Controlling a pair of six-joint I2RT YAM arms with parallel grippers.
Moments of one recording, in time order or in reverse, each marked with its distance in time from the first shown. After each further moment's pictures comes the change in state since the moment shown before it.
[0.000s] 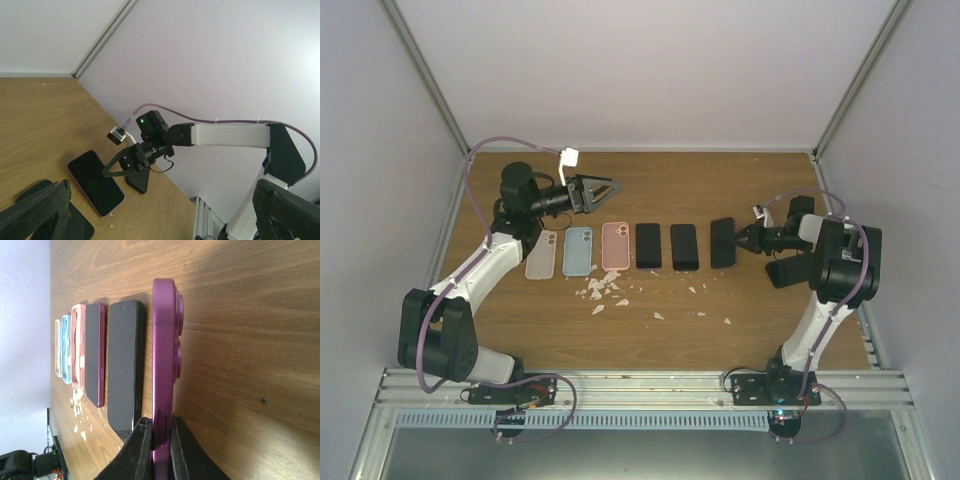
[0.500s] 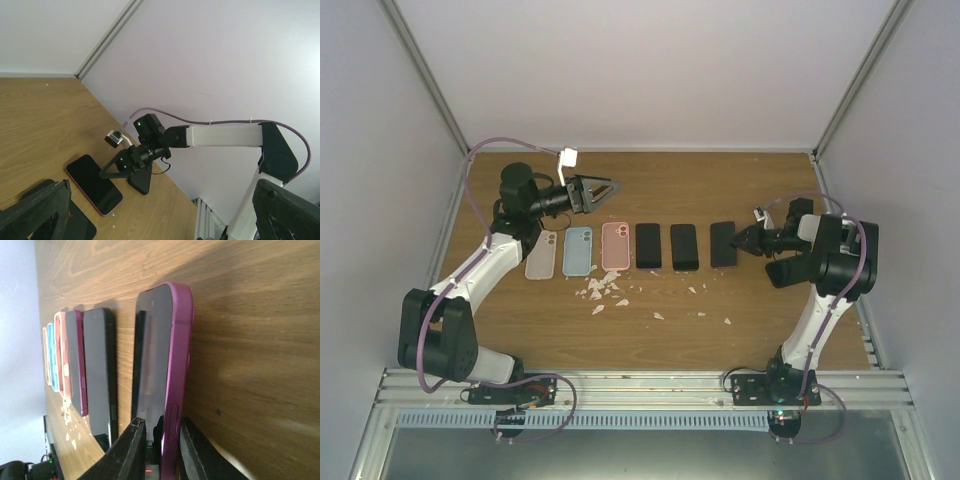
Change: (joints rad) left arm 0.005 0.000 -0.005 0.003 -0.009 -0.002; right arm -0.016 0.077 0.030 0.018 0.005 0.035
